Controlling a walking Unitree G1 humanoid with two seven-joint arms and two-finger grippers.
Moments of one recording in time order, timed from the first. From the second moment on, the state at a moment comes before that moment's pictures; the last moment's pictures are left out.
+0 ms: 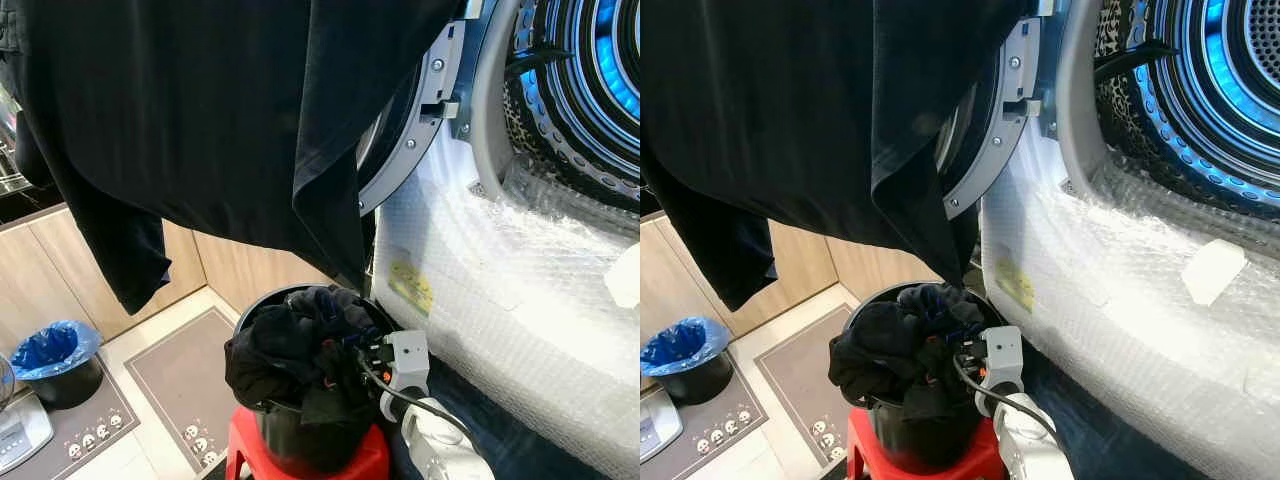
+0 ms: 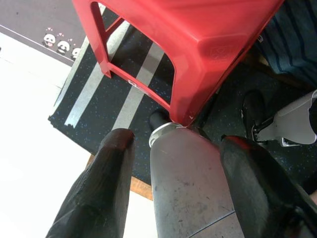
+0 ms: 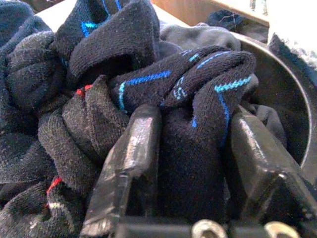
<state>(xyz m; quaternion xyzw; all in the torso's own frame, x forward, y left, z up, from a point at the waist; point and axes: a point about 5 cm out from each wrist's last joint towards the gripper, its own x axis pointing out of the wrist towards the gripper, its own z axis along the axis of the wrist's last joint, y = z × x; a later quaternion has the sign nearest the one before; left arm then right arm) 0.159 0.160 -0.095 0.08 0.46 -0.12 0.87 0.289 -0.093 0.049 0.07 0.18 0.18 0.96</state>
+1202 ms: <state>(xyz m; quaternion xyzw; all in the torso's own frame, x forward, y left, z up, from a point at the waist) 0.161 0.154 -0.094 0.08 0.46 -0.12 0.88 0.280 -0.087 0.105 0.24 0.09 0.36 0.90</state>
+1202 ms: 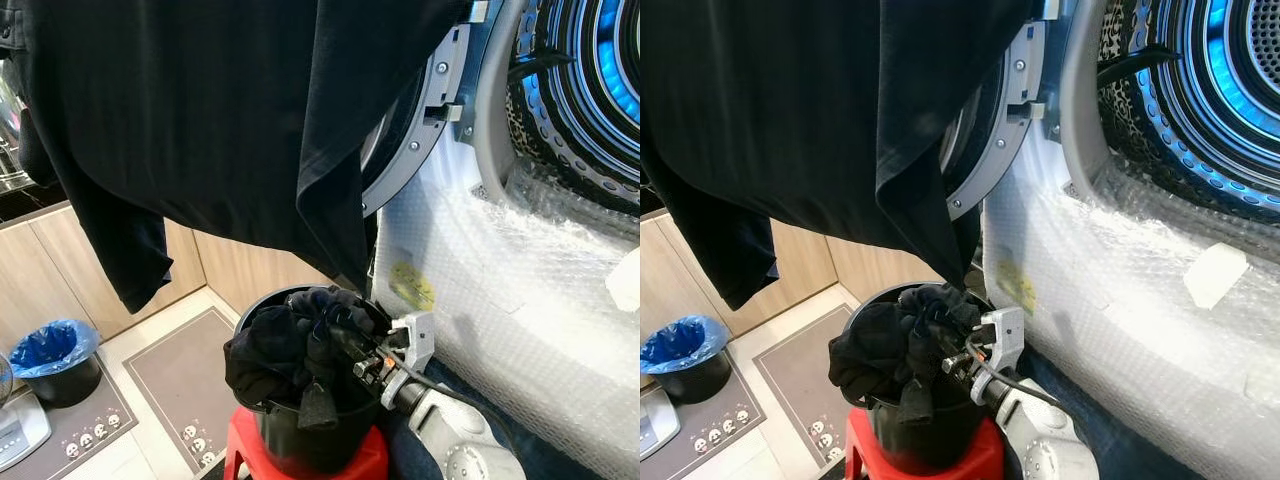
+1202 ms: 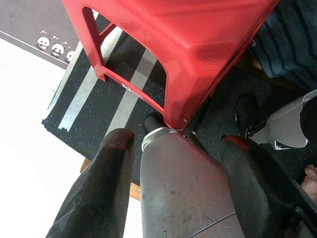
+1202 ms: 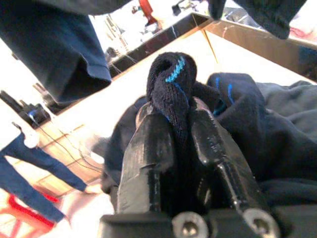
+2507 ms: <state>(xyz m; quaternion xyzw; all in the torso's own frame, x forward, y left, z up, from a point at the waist) 0.165 0.150 -0.093 0.07 0.46 -0.13 0.88 0.238 -0.184 0.229 0.22 -0.06 0.60 0.76</state>
